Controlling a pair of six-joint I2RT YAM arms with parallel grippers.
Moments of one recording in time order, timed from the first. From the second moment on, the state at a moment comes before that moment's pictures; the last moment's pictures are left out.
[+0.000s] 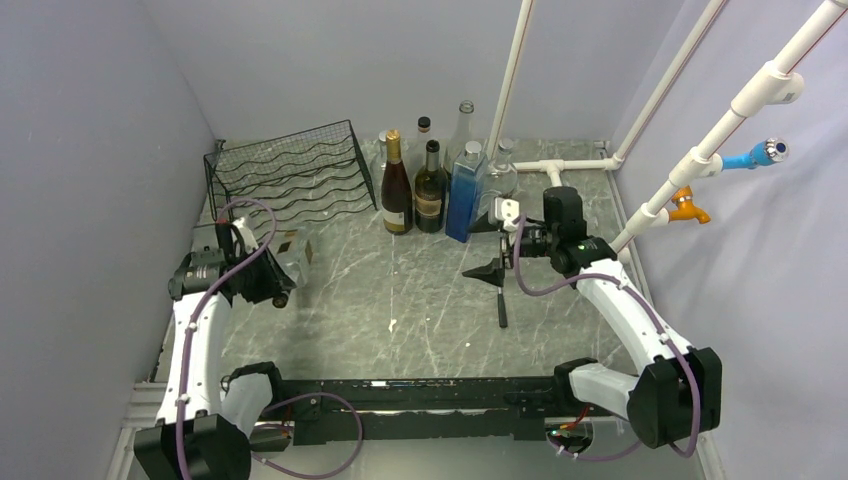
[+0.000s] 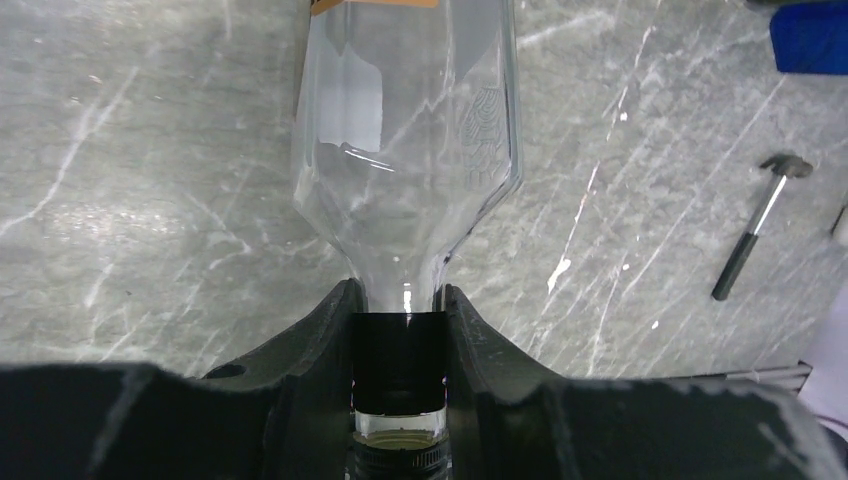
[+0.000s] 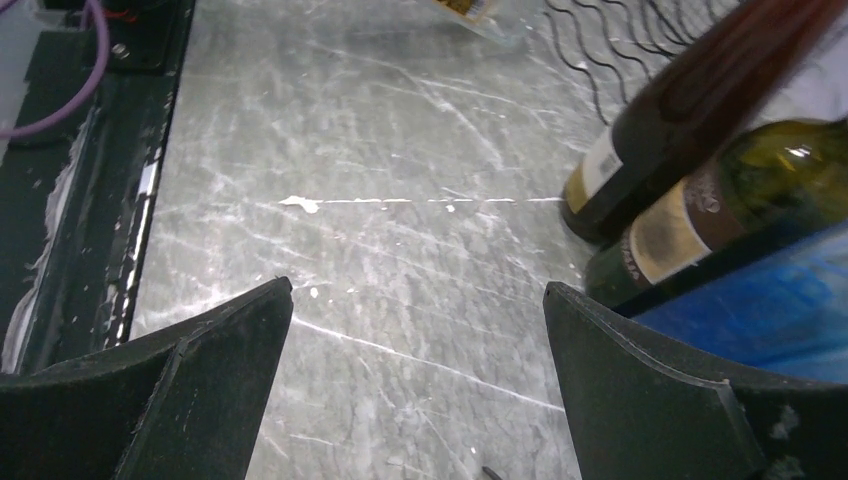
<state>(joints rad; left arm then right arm) 0.21 0.91 0.82 -0.91 0.34 -0.30 0.25 1.13 0.85 -0.28 -1.11 -0.67</state>
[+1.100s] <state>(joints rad) -0.23 1.03 0.92 -1.02 0.54 -0.39 0.78 1.35 1.05 -0.47 -0.84 -1.12</state>
